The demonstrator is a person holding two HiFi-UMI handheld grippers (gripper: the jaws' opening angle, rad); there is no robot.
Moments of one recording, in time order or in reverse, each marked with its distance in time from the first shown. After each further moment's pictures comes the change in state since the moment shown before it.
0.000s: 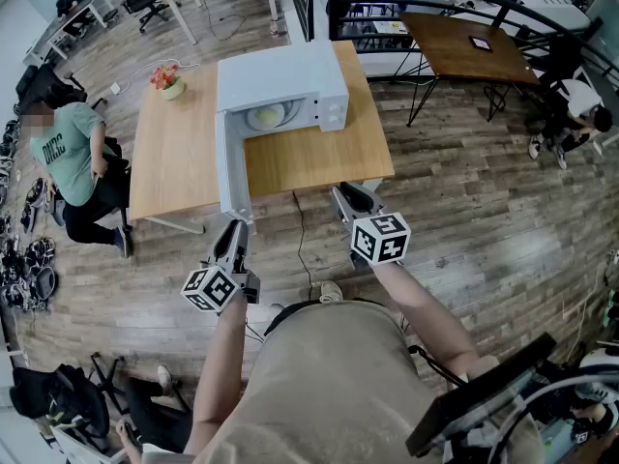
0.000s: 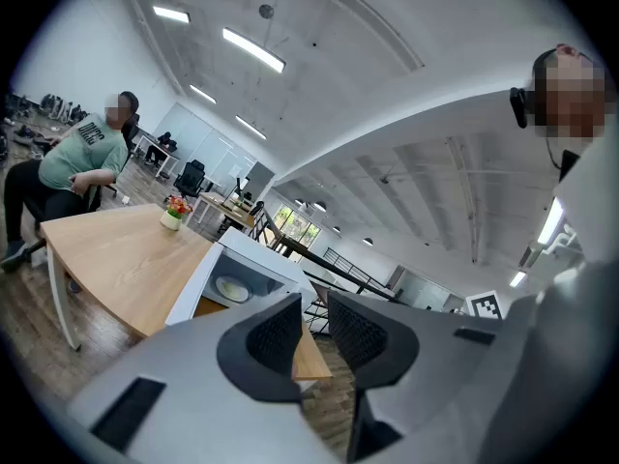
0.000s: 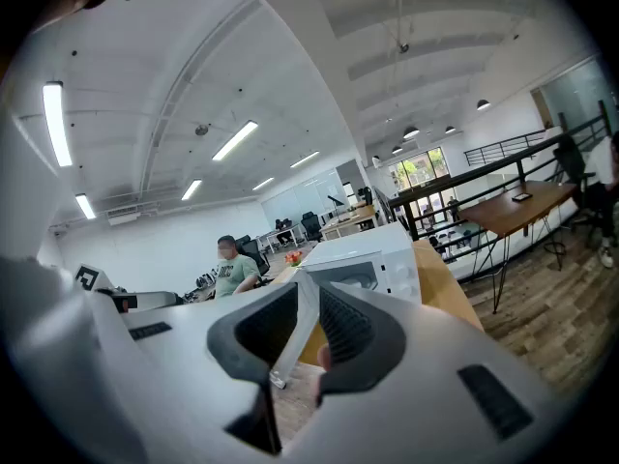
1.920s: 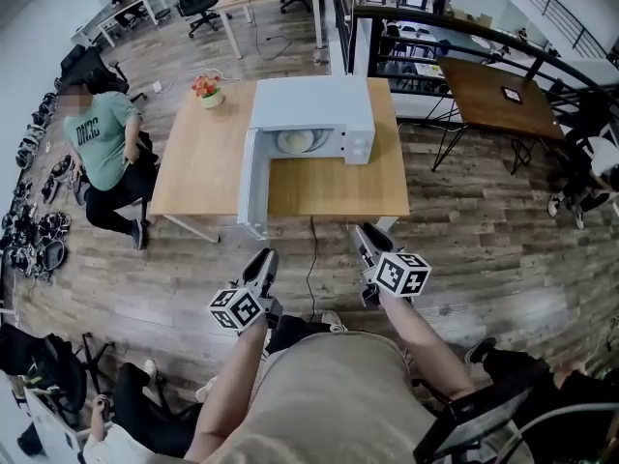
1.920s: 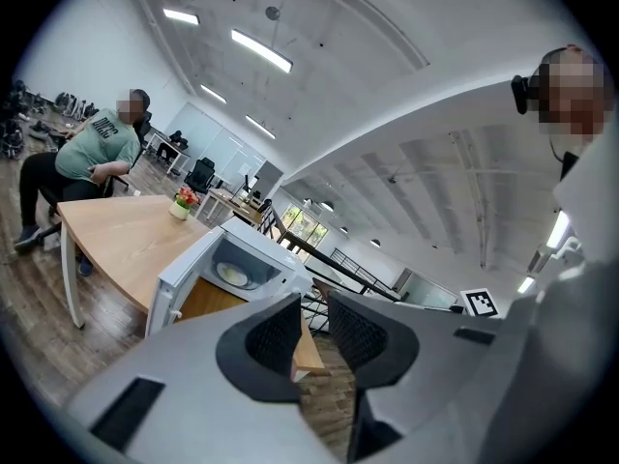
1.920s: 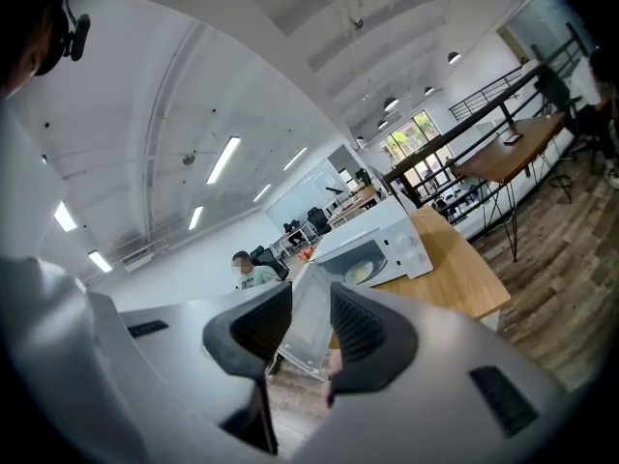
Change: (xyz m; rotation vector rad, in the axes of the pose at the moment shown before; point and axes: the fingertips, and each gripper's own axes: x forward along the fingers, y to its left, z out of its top) left arm -0.006 -0.040 -0.048 -0.041 -0.006 0.047; right arm -0.028 -0.022 -0.013 0.251 0.031 0.101
